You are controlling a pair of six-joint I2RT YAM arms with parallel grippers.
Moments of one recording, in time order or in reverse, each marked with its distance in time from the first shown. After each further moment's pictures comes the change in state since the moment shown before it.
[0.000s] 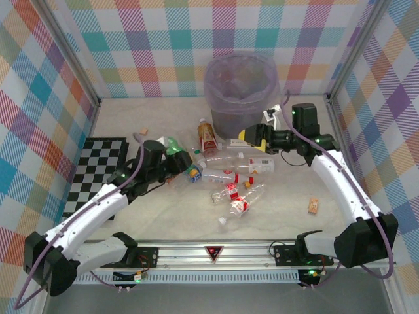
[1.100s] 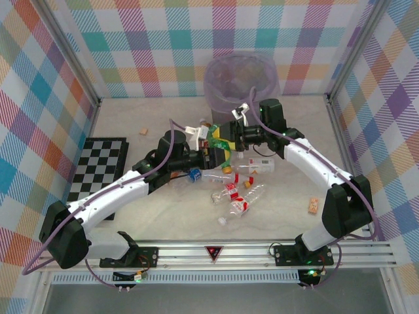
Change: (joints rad) left arm -0.133 0.215 0.109 0.358 0.282 0.129; right arm 0.177 0.244 0.034 0.359 -0.098 0.282
